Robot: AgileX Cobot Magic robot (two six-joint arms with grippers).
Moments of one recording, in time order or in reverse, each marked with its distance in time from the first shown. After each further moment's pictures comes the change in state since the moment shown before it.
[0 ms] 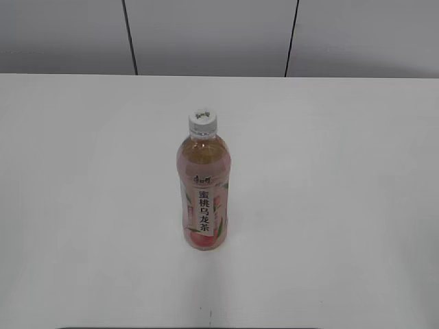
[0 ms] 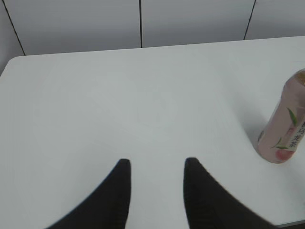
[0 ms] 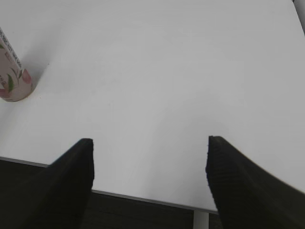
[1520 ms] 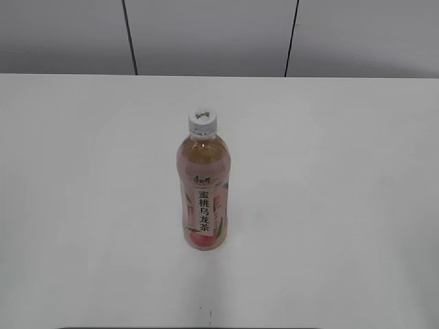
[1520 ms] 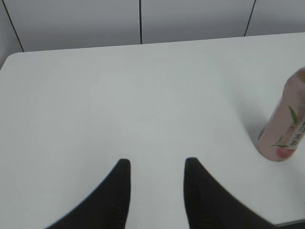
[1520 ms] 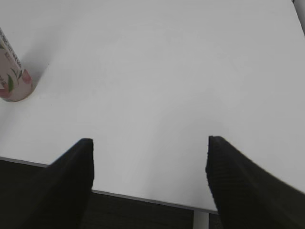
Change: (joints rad) left arm 0.000 0.016 -0.001 0.000 -0.001 0.000; right arm 0.000 0.000 0.000 0.000 -0.001 0.000
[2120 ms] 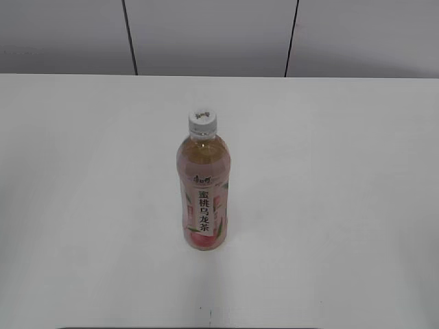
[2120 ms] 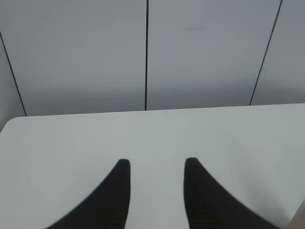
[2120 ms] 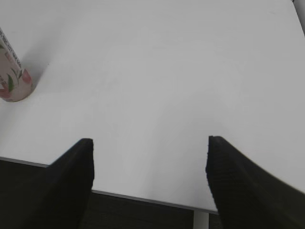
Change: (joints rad) left arm 0.000 0.325 -0.012 -0.020 -0.499 0.000; right arm 0.000 0.000 0.000 0.000 0.000 0.000
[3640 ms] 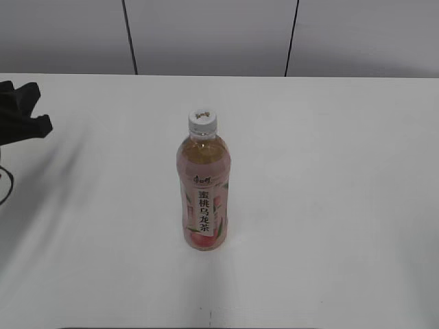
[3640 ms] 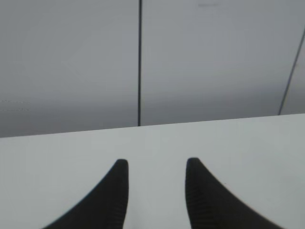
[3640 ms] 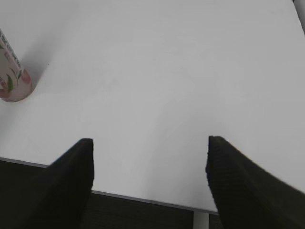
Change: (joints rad) left arm 0.002 1.284 0.196 0.156 -1.568 -0.090; right arm 0.000 0.000 0.000 0.001 -0.001 0.000
